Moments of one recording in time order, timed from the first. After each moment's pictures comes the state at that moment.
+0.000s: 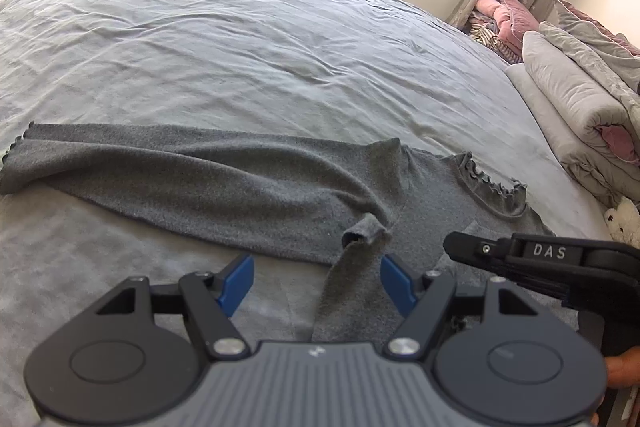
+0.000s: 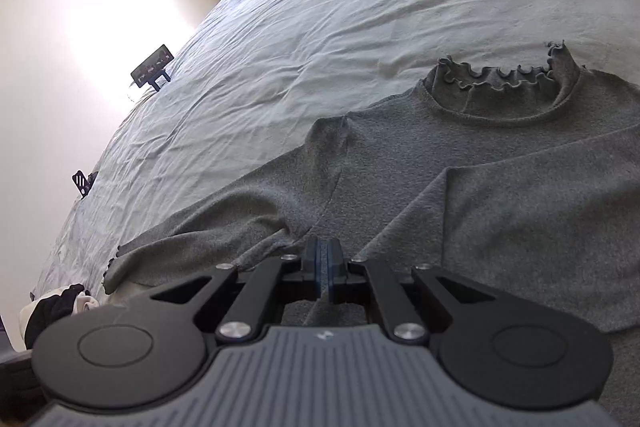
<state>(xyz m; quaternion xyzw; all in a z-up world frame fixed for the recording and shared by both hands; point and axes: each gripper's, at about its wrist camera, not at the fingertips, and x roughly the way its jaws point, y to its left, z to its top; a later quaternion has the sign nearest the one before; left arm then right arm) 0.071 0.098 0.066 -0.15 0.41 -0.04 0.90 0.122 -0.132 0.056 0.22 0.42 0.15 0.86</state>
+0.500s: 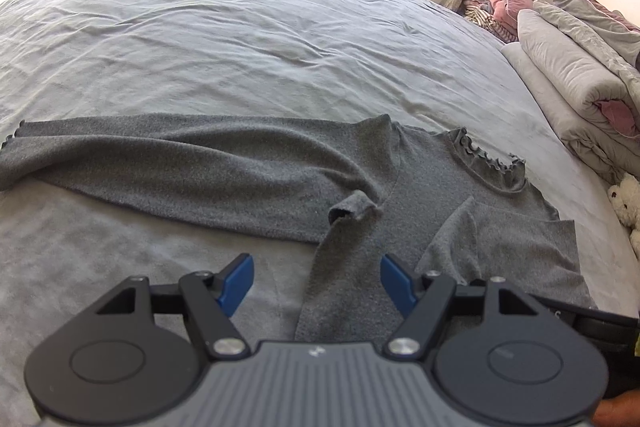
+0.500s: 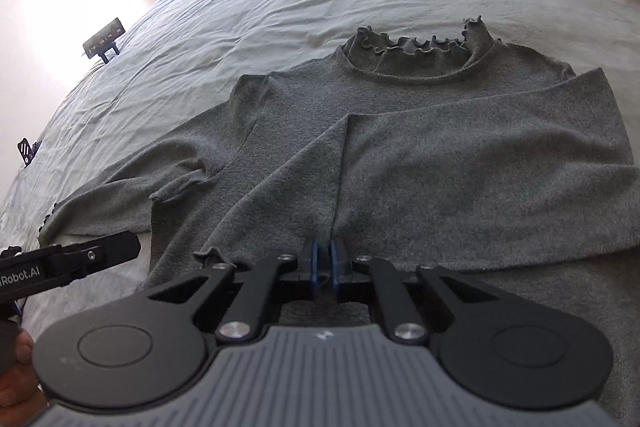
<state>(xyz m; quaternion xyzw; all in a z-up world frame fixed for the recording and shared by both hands) 0.069 0.085 0.059 -0.13 0.43 -0.05 0.89 0.081 -0.146 0.045 0.14 0.44 0.08 0.88</state>
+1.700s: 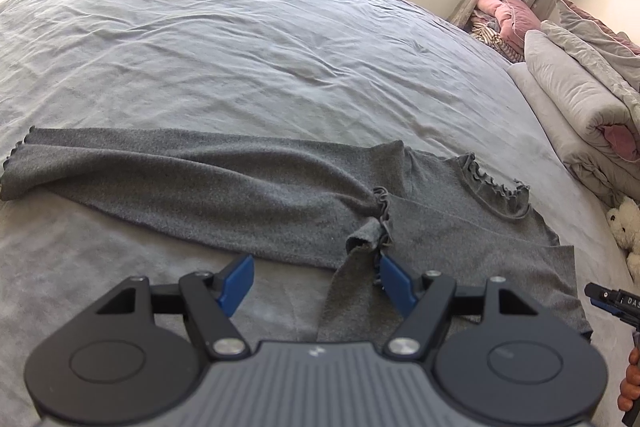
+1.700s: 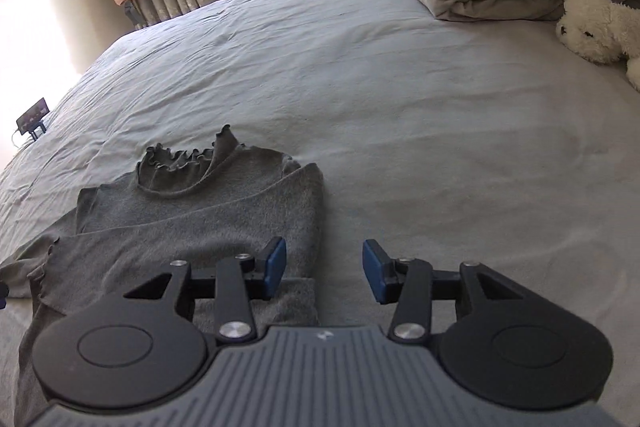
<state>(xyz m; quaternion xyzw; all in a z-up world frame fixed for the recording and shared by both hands) 0.076 0.096 0.065 -0.15 0.42 -0.04 0.89 0.056 -0.346 0.057 0.14 0.38 0.00 0.92</state>
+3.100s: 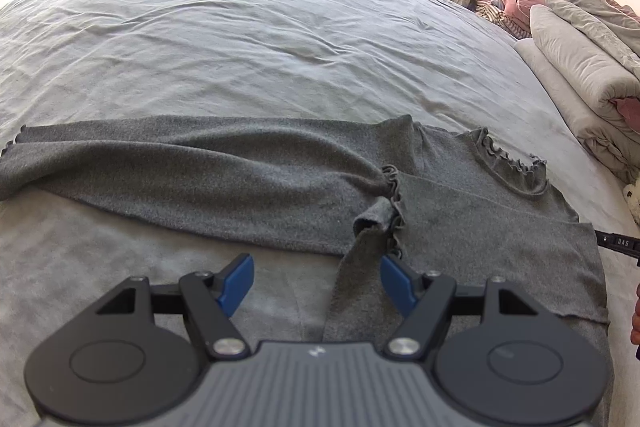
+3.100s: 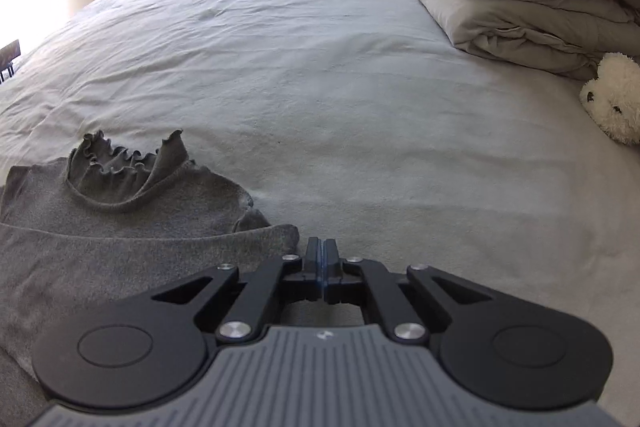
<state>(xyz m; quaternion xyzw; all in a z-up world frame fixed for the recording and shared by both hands) 0.082 0.086 0.051 -0.12 0.44 -0.04 0.89 0.124 -0.351 0.041 0.06 0.37 -0.03 0.93</state>
